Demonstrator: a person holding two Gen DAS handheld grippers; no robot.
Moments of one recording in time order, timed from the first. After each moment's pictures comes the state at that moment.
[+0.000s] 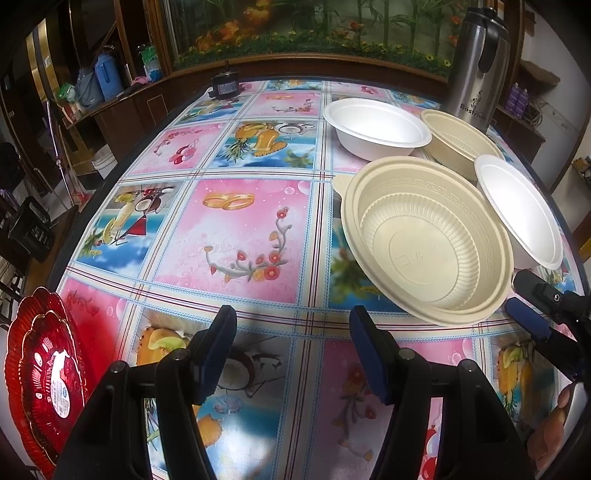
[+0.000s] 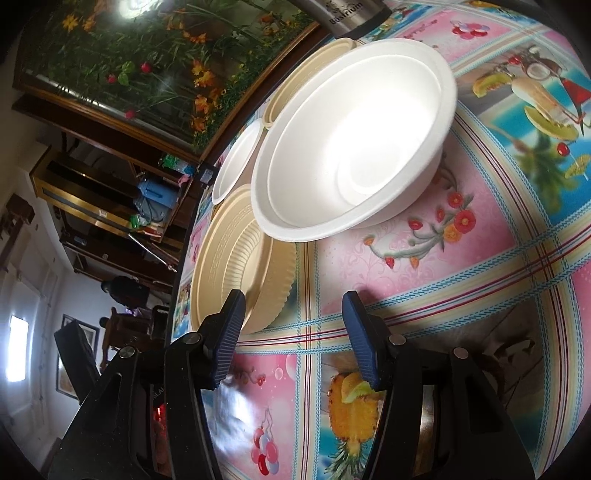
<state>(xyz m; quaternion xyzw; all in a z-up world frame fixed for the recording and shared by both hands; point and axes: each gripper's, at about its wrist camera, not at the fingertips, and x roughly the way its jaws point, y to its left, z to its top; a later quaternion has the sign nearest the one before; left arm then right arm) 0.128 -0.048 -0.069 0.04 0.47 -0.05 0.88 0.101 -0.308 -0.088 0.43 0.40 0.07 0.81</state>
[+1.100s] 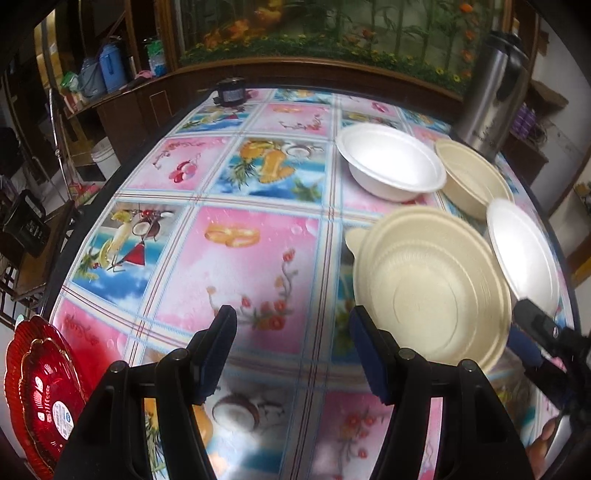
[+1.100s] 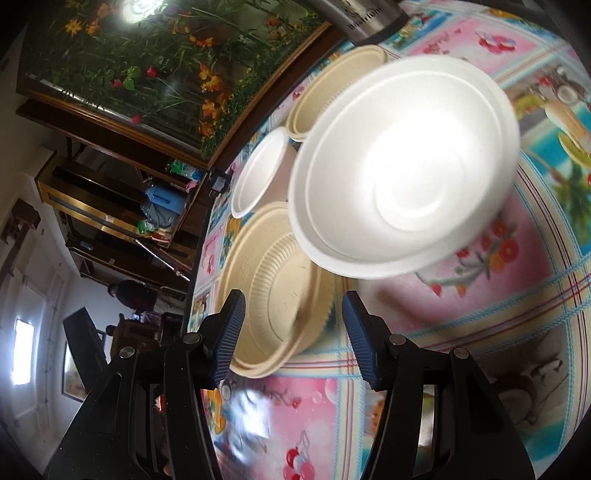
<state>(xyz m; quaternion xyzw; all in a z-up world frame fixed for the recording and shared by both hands) 0.163 -0.040 -0.054 0.01 0.47 -0.05 0.88 0.121 -0.293 -0.071 0.43 0.38 0.07 0.81</state>
